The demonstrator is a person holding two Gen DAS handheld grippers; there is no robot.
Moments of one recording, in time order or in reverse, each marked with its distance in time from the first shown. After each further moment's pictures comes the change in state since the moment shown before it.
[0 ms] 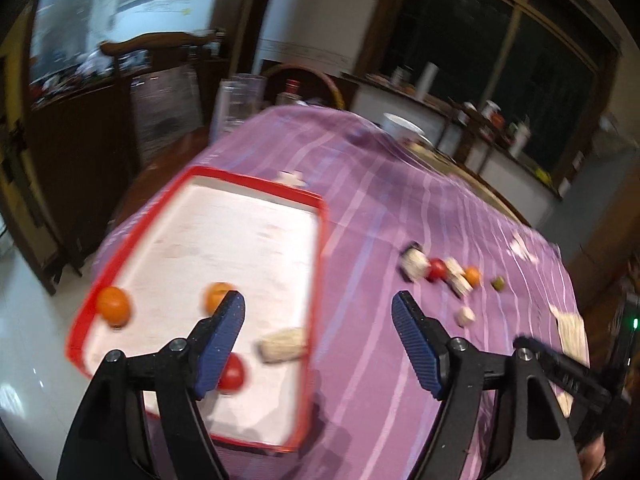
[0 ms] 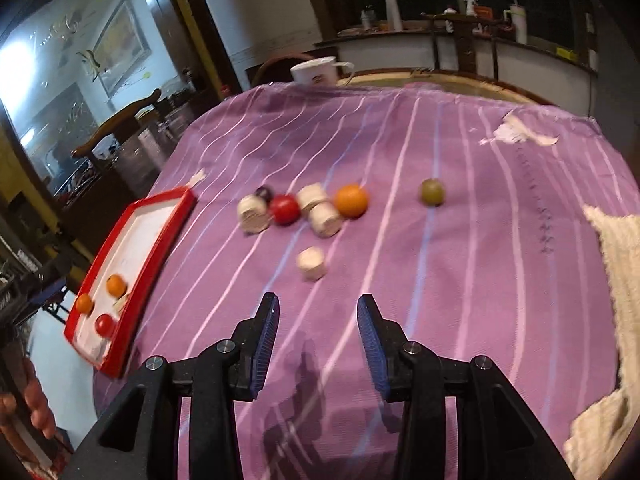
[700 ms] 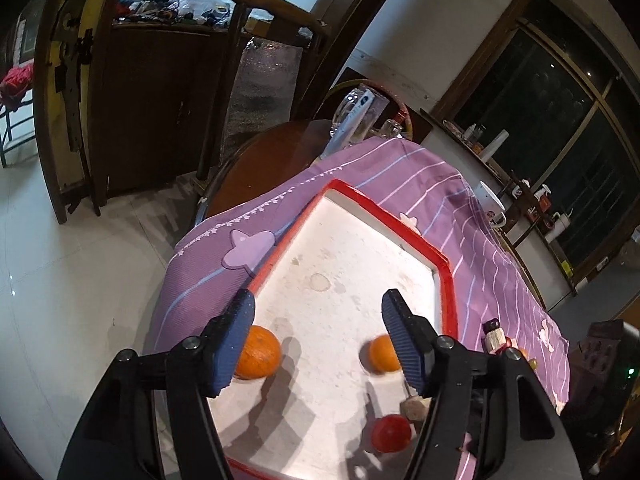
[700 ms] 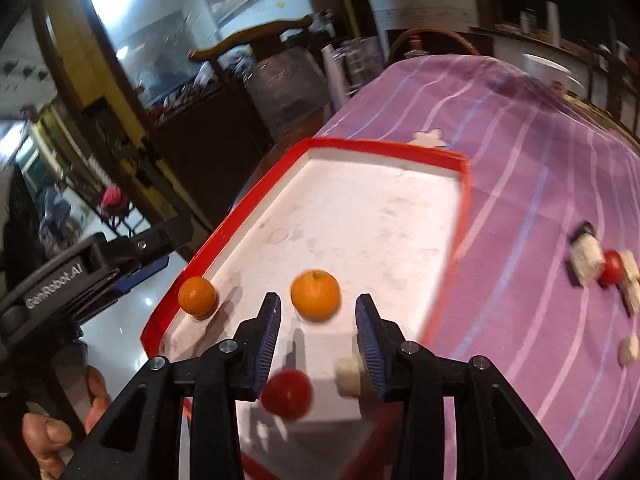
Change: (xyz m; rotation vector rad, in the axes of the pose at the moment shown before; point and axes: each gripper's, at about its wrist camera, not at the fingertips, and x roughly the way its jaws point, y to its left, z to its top) left arm 0.005 0.169 0.011 -0.349 -0.058 0.053; right arm 0.110 0.249 0.002 -0.270 0.127 0.302
